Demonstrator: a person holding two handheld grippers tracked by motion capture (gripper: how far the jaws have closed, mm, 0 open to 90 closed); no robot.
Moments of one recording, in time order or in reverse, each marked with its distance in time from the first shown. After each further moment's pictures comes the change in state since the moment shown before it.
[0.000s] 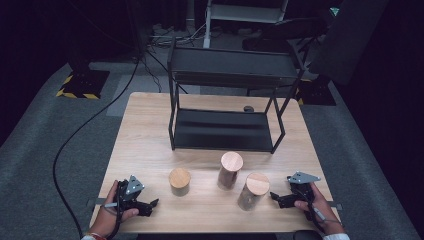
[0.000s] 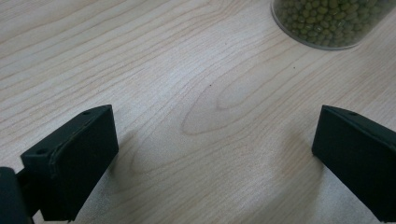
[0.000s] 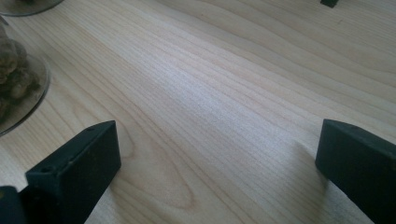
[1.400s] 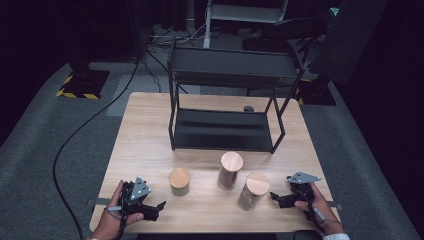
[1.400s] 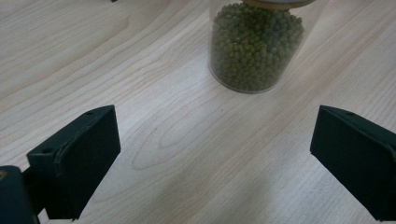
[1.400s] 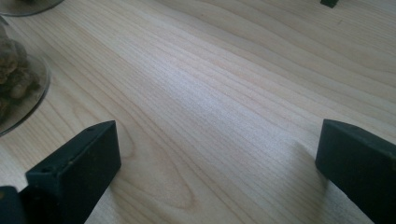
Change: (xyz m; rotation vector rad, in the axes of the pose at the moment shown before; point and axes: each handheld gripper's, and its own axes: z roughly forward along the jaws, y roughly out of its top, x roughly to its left) left arm -0.030 0.015 -0.024 -0.066 -0.024 0.063; right arm 0.000 0.000 0.000 0.000 0.000 0.000
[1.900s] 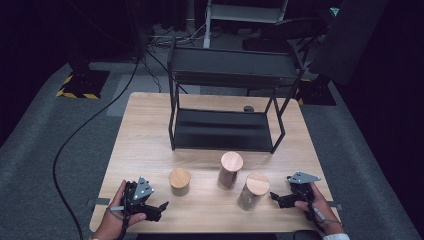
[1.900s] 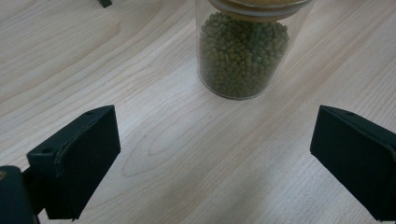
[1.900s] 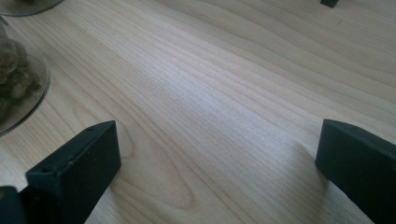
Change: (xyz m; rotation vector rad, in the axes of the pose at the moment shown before) left arm -0.005 0.008 0.000 0.012 -0.007 0.004; right arm 0.000 0.000 0.000 0.000 0.000 0.000
